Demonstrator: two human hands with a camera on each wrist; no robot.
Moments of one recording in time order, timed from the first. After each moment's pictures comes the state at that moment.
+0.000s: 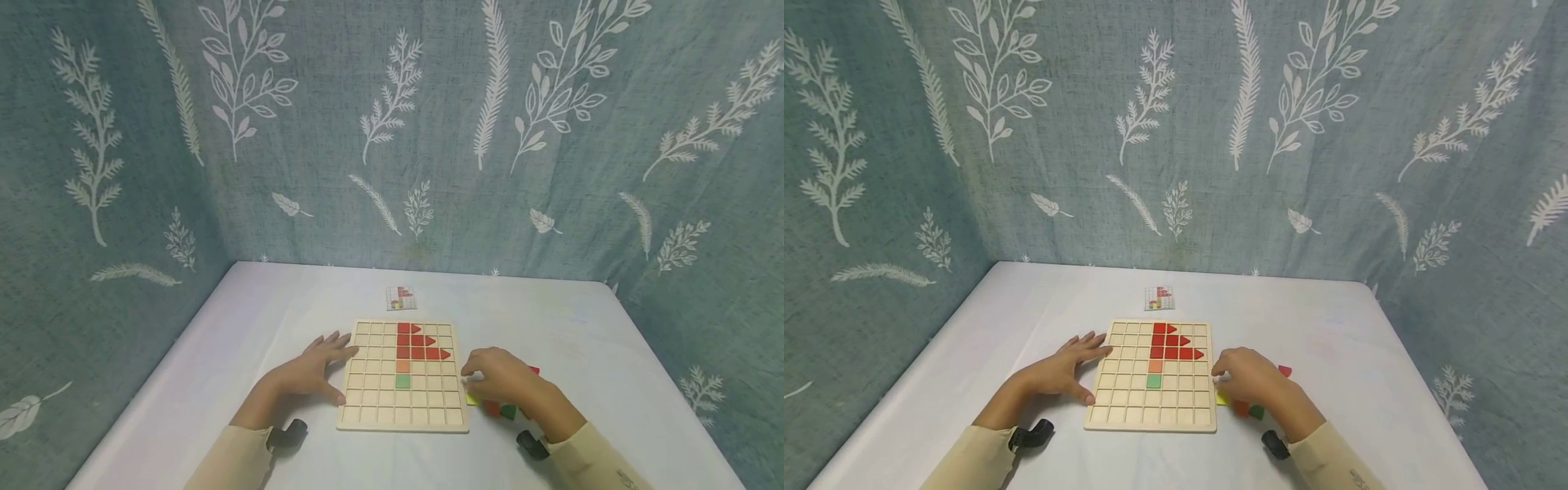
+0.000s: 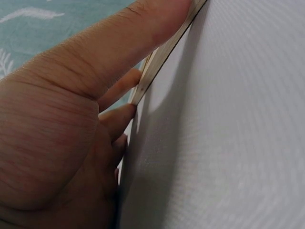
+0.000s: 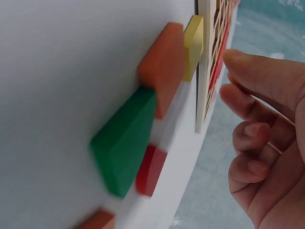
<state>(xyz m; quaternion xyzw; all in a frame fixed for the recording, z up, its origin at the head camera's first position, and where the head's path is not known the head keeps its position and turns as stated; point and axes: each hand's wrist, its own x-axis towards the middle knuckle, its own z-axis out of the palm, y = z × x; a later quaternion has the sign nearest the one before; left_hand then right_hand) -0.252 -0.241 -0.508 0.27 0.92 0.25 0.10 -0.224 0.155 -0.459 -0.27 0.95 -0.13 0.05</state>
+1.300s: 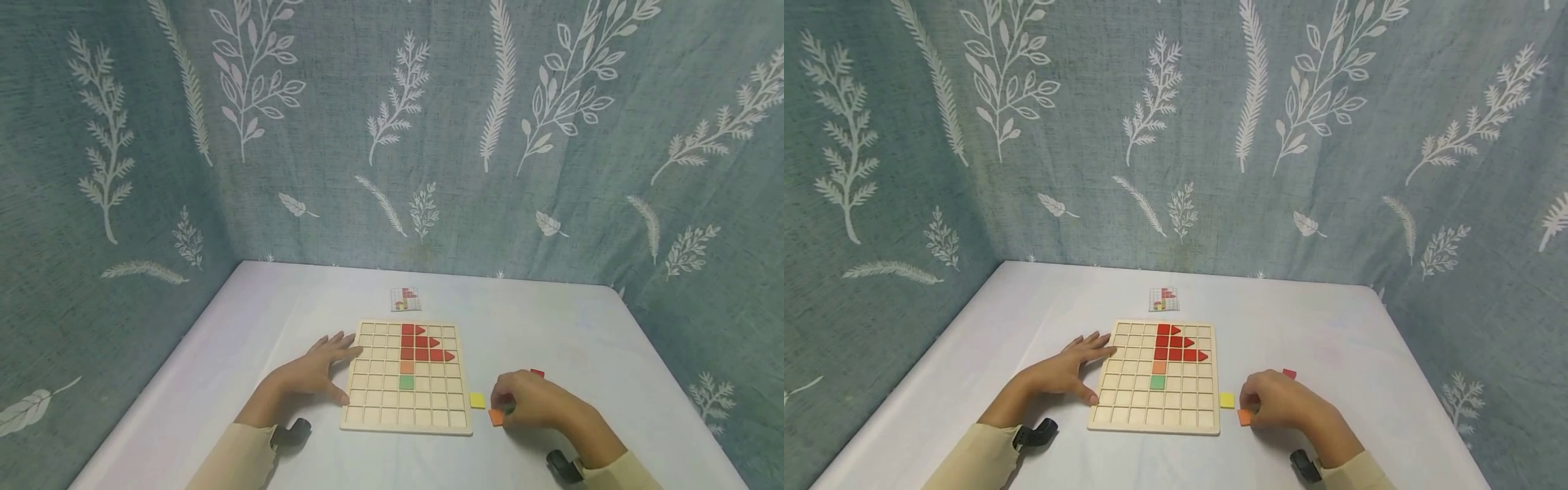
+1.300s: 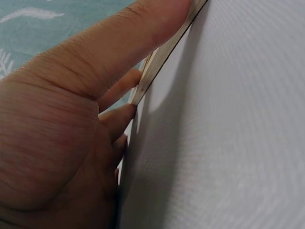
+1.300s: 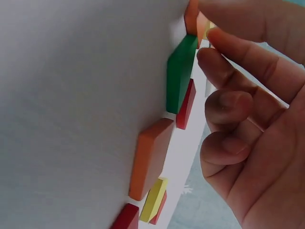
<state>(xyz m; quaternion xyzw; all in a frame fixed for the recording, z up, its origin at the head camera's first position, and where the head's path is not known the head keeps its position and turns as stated) -0.250 -0.241 -0.506 0.27 0.92 0.25 0.10 -0.199 0.198 -0.465 -0.25 0.94 -0.20 0.15</state>
